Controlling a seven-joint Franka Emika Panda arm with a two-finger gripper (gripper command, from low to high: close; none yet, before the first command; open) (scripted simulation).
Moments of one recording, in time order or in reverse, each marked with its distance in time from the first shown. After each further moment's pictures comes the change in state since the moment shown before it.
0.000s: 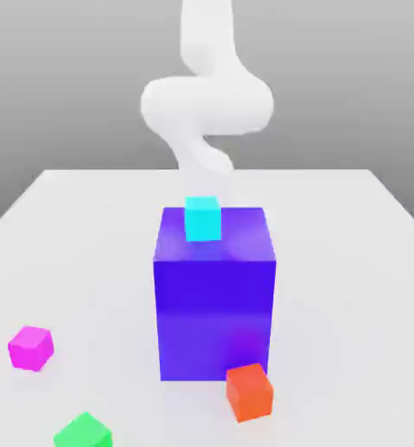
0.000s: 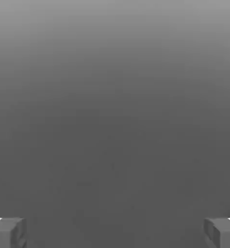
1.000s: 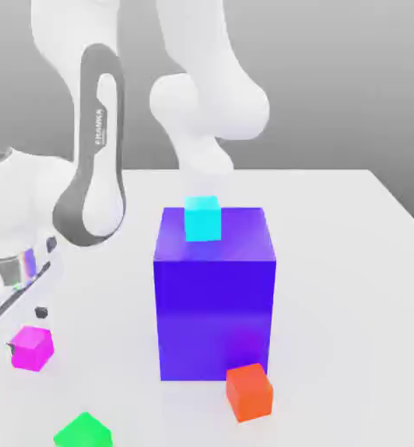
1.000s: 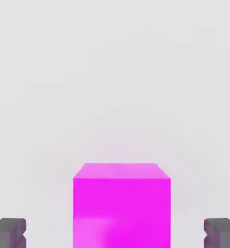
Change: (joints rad) arm -0.555 1.083 -0.065 -0.237 0.117 0.593 0.899
